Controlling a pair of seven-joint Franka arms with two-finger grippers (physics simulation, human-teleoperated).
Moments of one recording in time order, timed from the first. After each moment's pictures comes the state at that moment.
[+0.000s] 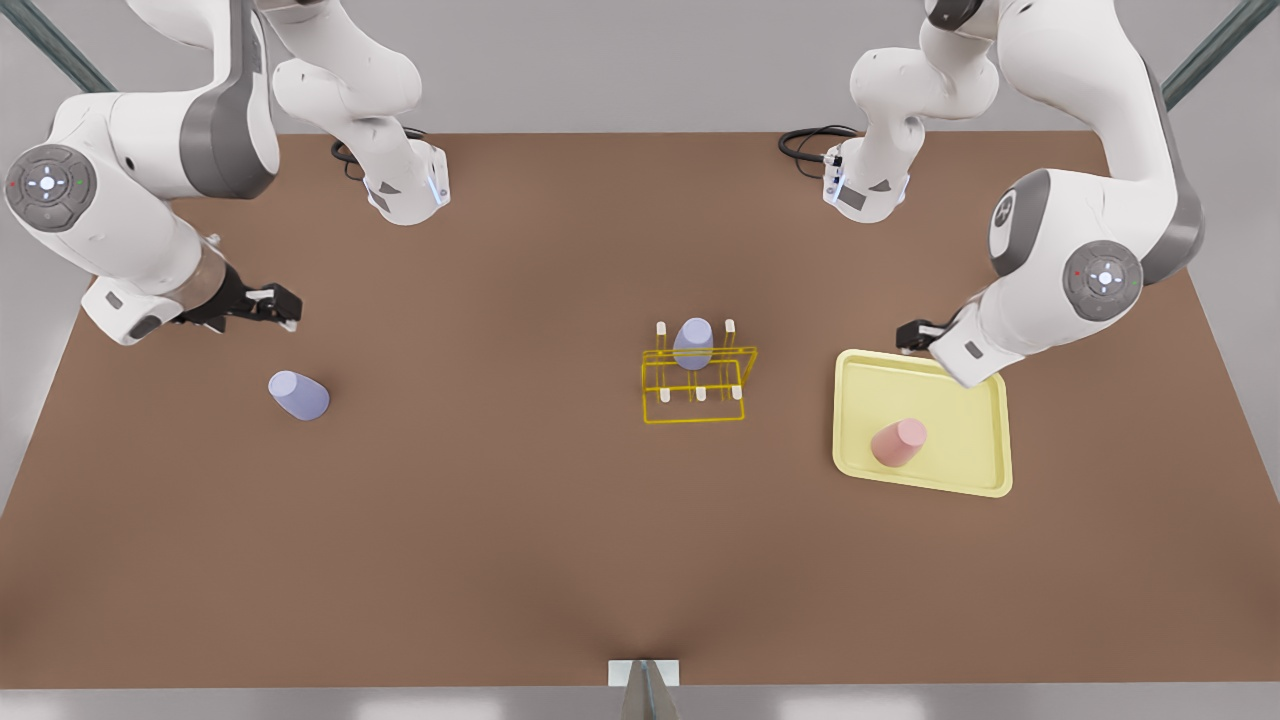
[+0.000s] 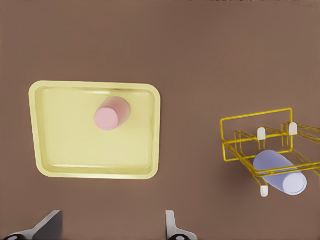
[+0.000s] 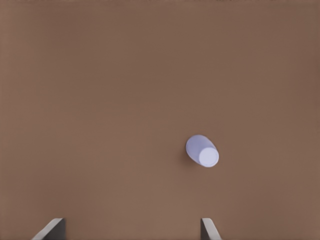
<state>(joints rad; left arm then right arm) -0.15 0.22 -0.03 -1.46 -0.02 1.46 -0.06 0.09 0.08 -0.01 -1.48 -0.06 1.45 0.03</state>
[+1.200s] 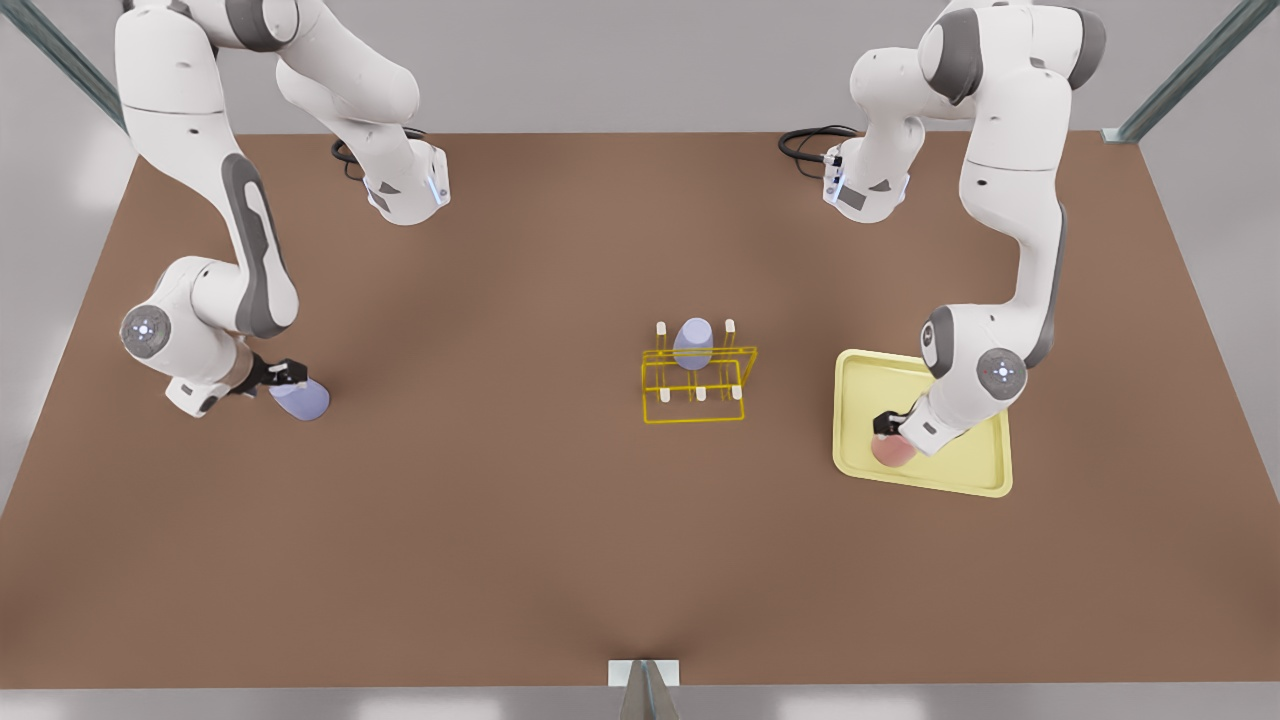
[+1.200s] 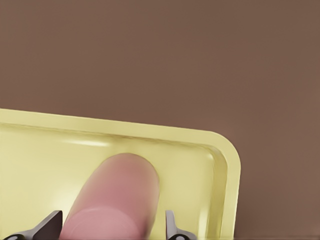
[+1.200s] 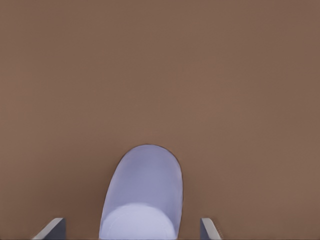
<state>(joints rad) -0.15 0.44 0.10 -2.05 -0.10 2.47 0.07 -0.23 0.23 -0.01 -2.22 -0.04 2.33 -0.41</state>
